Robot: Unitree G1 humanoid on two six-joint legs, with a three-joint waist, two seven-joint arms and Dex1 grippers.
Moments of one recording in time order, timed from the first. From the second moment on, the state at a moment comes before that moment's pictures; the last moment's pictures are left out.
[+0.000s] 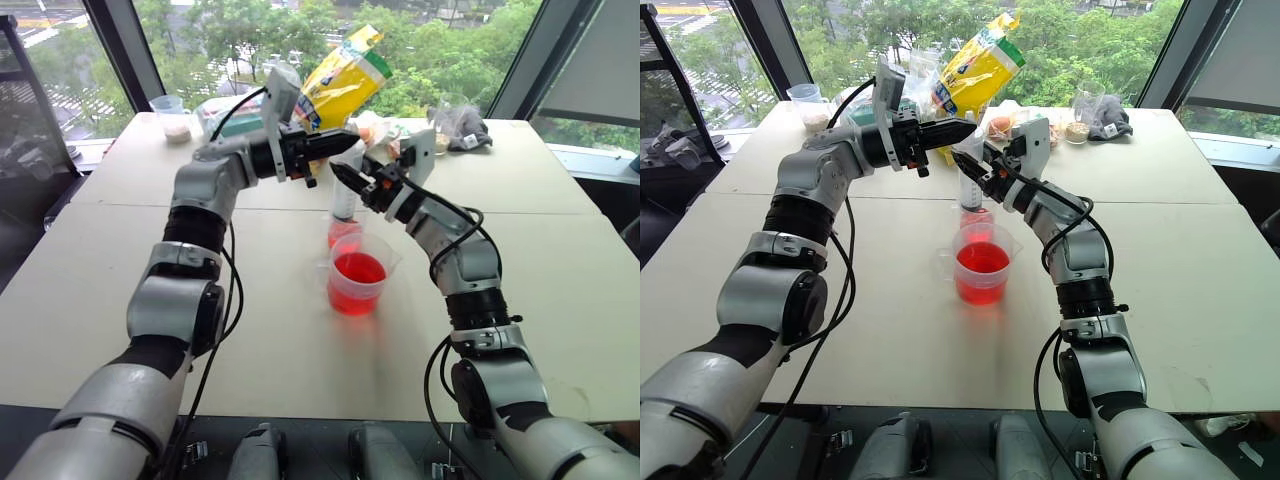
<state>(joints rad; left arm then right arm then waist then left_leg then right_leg) -1.28 0.25 0.07 0.81 -0.33 0.39 -1.17 -0.84 -0.22 -0.06 0.30 0.33 0.28 0.62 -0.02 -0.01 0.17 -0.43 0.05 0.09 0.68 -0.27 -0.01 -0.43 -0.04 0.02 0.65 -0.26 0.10</state>
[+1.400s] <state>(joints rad) -0.83 0.50 0.09 0.15 -0.52 0.73 -1.15 -1.18 -0.63 -0.18 0.25 0.52 1.61 0.19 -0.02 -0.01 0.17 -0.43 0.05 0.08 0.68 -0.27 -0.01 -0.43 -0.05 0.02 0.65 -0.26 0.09</state>
